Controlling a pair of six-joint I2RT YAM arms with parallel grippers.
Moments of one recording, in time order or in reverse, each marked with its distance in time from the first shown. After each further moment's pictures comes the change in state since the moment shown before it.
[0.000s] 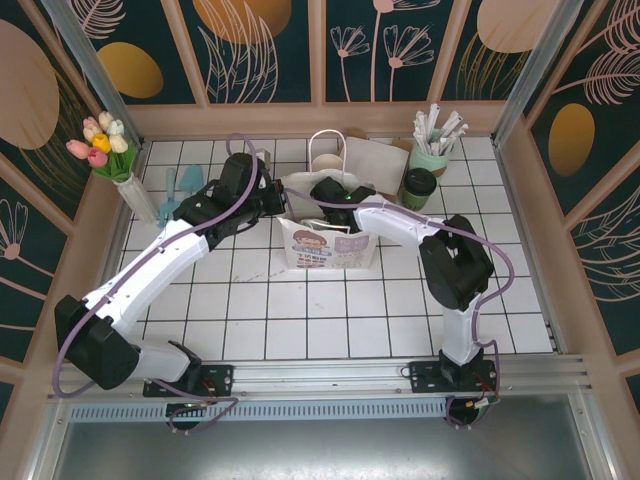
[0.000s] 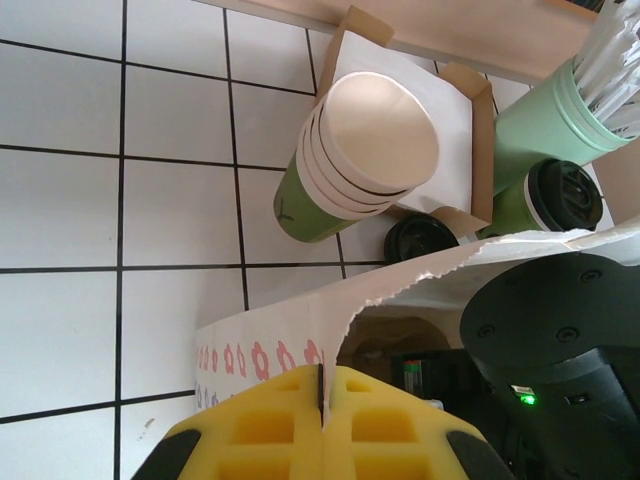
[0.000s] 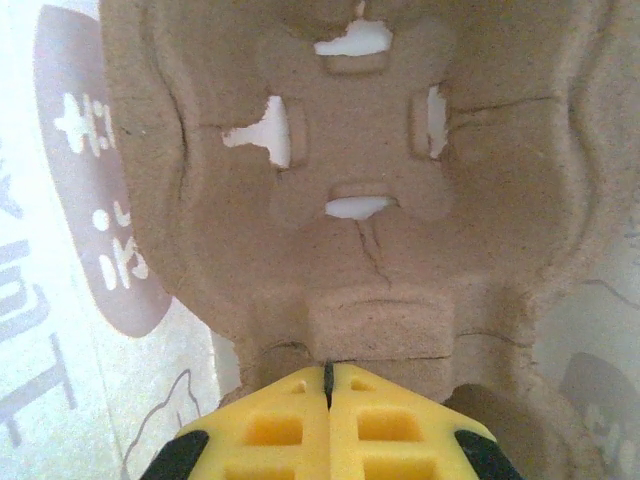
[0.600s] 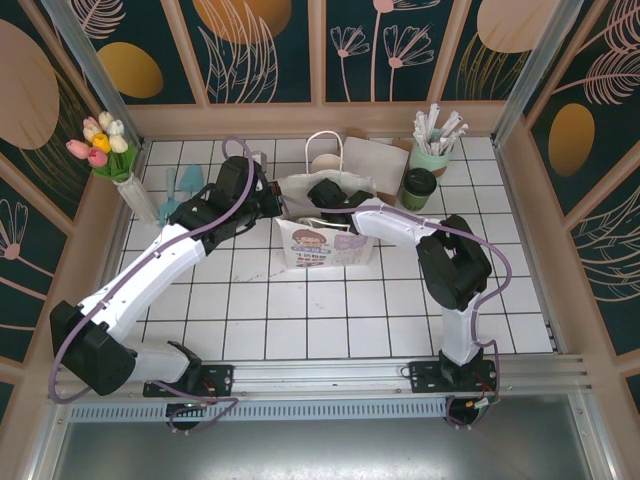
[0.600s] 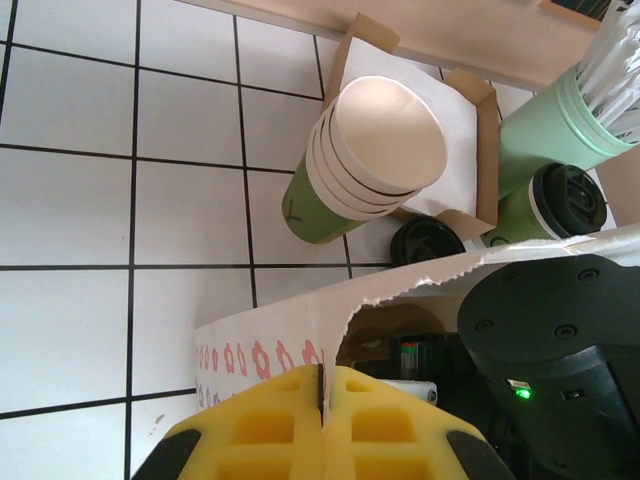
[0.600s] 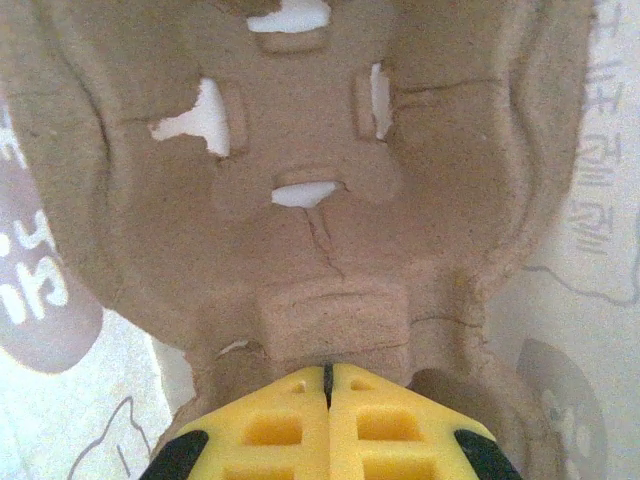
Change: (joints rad) left arm 0.003 -0.035 -0.030 0.008 -0.017 -0.001; right arm 0.011 0.003 -0.026 0.101 0.069 -0.009
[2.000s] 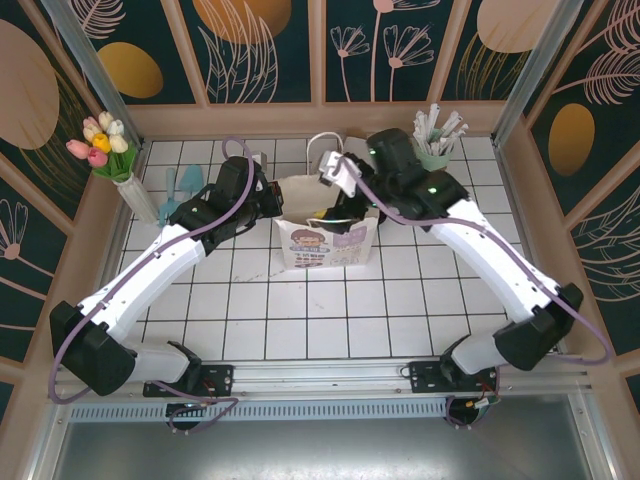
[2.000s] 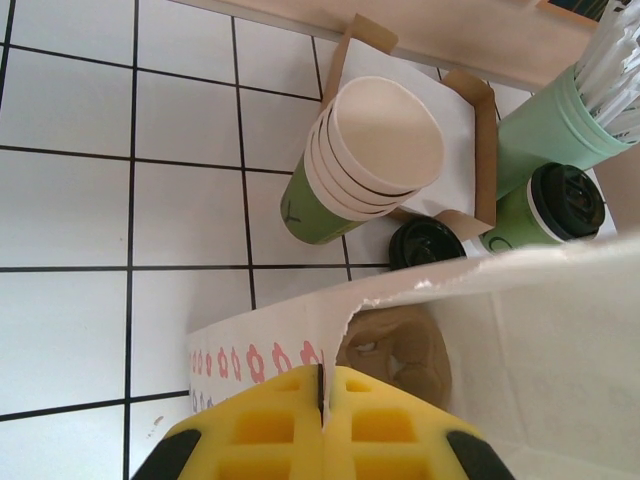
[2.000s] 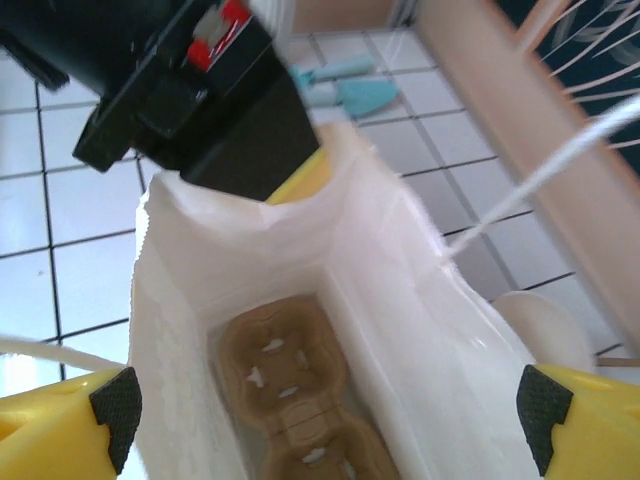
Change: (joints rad) left arm 0.000 0.001 -0.003 0.006 0.002 0.002; right arm -0.096 -0.538 0.110 -0.014 -0.375 0.314
